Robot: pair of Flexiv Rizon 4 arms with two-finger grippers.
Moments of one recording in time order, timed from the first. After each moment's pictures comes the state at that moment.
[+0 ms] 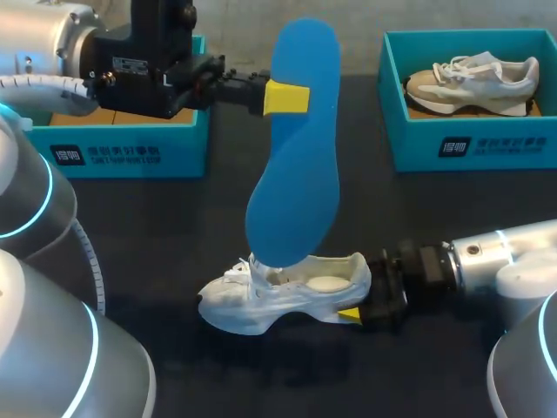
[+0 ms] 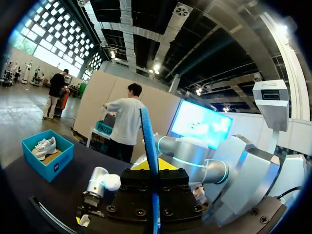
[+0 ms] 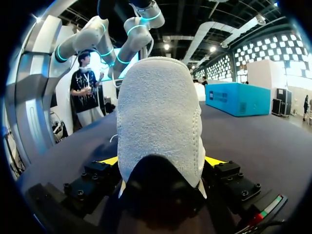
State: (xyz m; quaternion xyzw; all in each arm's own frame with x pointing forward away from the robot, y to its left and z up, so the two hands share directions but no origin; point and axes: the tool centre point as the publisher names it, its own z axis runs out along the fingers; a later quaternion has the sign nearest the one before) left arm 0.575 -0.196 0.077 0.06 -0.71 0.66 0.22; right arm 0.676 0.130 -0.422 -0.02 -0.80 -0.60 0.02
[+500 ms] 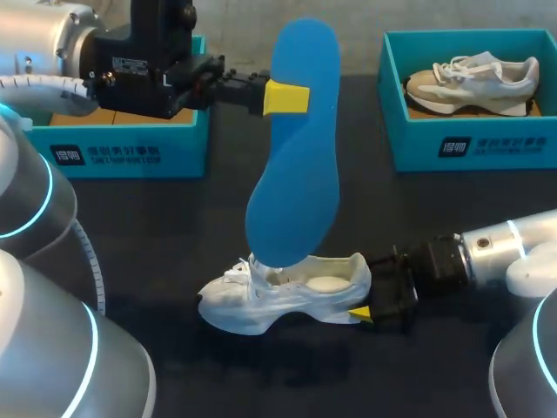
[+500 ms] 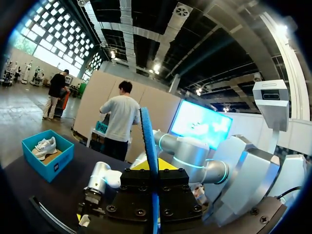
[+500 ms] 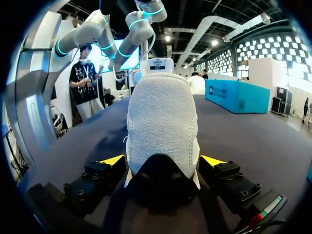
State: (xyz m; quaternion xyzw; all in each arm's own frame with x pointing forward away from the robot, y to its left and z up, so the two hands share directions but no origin) left arm 0.574 -0.196 0.077 0.06 -0.71 0.66 0.22; right arm 0.676 0.110 -0.416 -0.01 -0.83 -0.56 0.01
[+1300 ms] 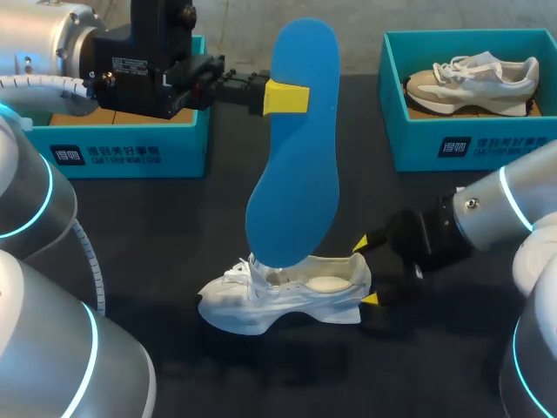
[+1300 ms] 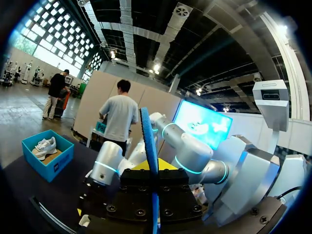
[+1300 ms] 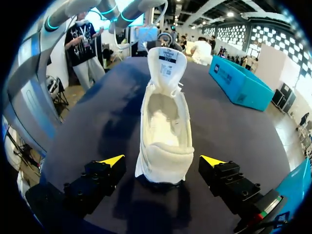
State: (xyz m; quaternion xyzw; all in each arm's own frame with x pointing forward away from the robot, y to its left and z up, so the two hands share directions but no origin) left arm 0.574 -0.196 0.077 0.06 -0.71 0.66 0.22; right arm 0.673 0.090 -0.356 0.03 -0.93 -0.36 -0.05
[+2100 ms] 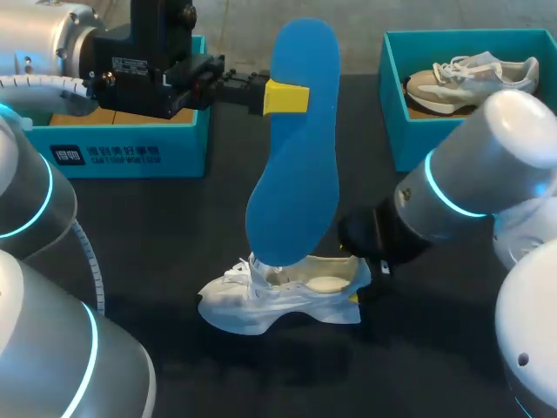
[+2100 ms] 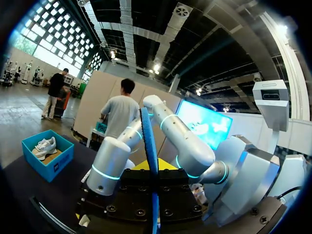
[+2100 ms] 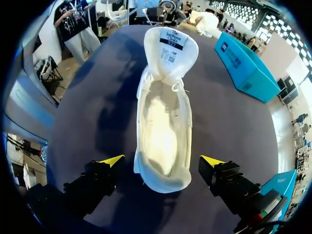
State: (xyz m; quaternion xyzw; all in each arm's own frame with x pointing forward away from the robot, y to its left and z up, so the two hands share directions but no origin) left arm 0.574 -0.196 0.077 0.06 -0.71 0.66 0.22; right arm 0.674 0.108 -0.346 0.03 -0.98 -0.19 -0.06
